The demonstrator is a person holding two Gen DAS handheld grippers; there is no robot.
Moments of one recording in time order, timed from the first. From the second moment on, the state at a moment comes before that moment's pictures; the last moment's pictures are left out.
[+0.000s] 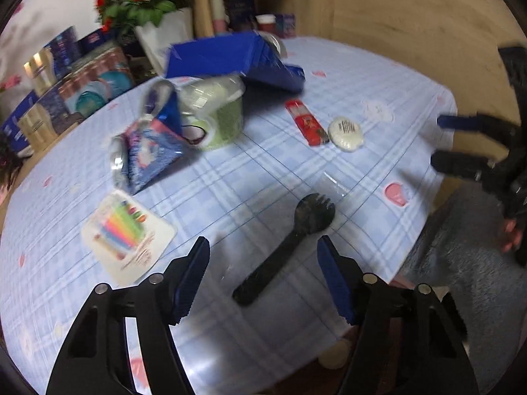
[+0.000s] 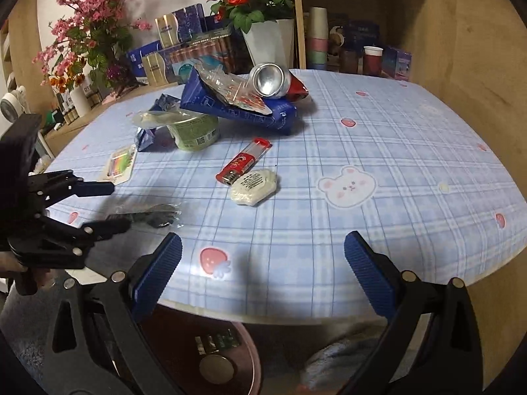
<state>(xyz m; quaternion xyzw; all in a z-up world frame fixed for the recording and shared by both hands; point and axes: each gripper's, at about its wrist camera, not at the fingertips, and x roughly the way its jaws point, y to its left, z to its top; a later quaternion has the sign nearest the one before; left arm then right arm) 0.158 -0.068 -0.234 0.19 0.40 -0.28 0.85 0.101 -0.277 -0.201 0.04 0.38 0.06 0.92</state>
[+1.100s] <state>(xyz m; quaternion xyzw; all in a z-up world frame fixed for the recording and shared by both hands) 0.137 0.005 -0.184 -0.08 0.35 -0.20 0.91 0.256 -0.243 -0.225 0.05 0.46 0.05 0.88</state>
